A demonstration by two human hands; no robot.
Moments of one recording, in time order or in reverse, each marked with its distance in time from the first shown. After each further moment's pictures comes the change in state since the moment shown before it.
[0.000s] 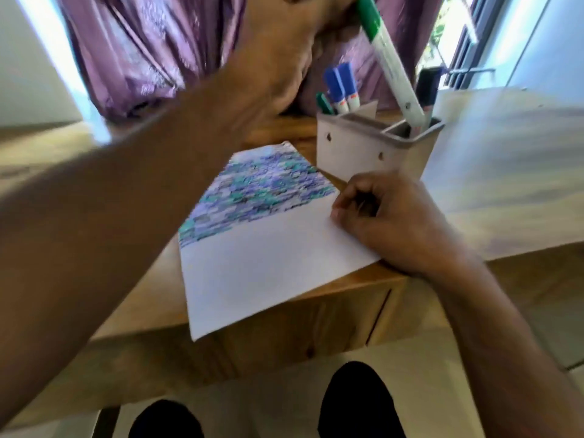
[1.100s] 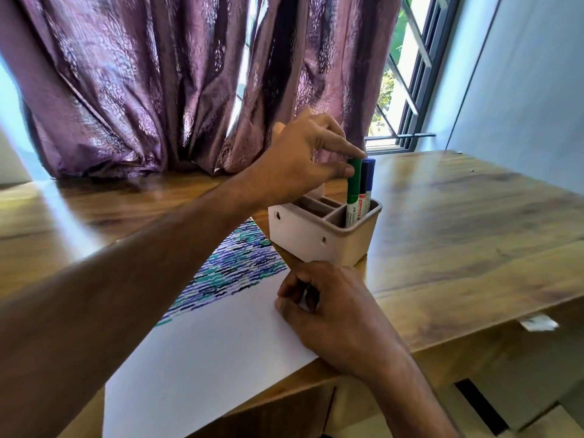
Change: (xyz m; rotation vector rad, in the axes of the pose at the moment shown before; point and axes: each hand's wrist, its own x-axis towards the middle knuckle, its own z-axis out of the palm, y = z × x) left_hand 0.019 -0.017 0.041 0.842 -0.442 0.317; right_hand -0.003 -0.009 -0.004 0.067 -0.151 0.125
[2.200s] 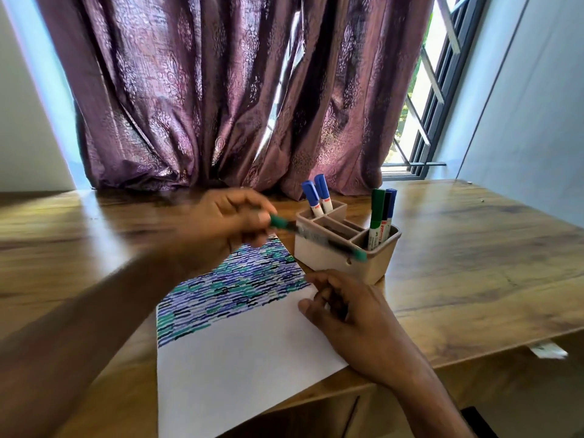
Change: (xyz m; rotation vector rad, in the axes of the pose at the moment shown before) left_hand -0.125 -0.037 -0.057 -0.981 0.112 -0.378; right_hand 0.000 0.000 0.002 0.070 0.053 -0.075
